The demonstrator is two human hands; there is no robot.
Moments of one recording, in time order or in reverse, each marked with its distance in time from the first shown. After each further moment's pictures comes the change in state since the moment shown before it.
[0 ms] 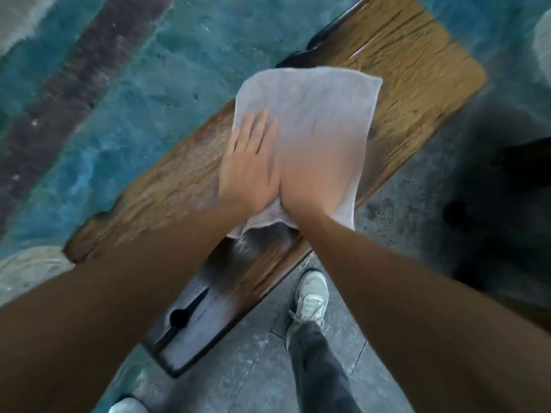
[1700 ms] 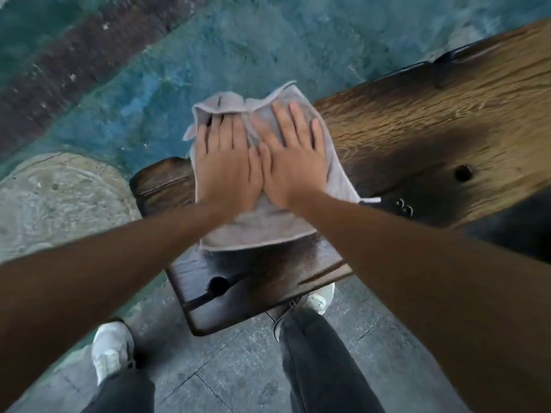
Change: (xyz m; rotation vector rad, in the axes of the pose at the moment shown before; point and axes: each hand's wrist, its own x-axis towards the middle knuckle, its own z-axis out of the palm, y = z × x) left_hand -0.097 -0.104 -0.042 0.029 -0.037 -0.602; right_hand -0.041 -0.126 0.027 -0.181 -0.241 -0.875
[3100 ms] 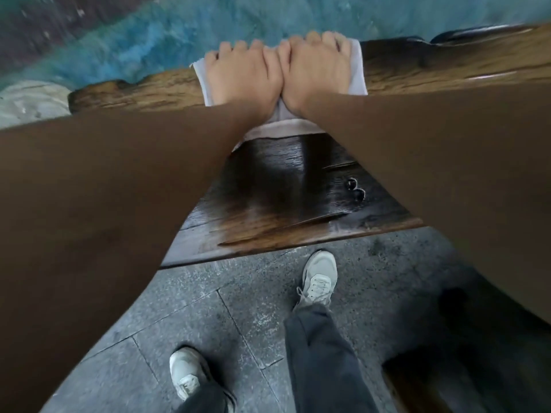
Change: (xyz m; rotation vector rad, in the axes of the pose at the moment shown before) left_hand 0.061 0.108 0.015 0.060 0.117 -0.335; right_hand 0.066 0.101 -0.028 -0.115 0.093 -0.073
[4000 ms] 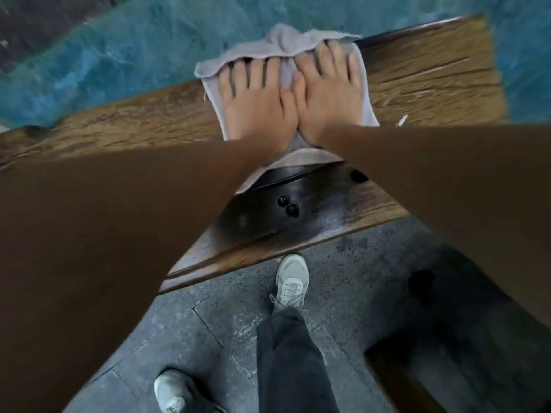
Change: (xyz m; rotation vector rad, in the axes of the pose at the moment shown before) left_hand -0.023 0.122 0.016 -0.092 0.058 0.160; right_hand -0.029 0.136 -0.011 -0.034 0.008 0.045
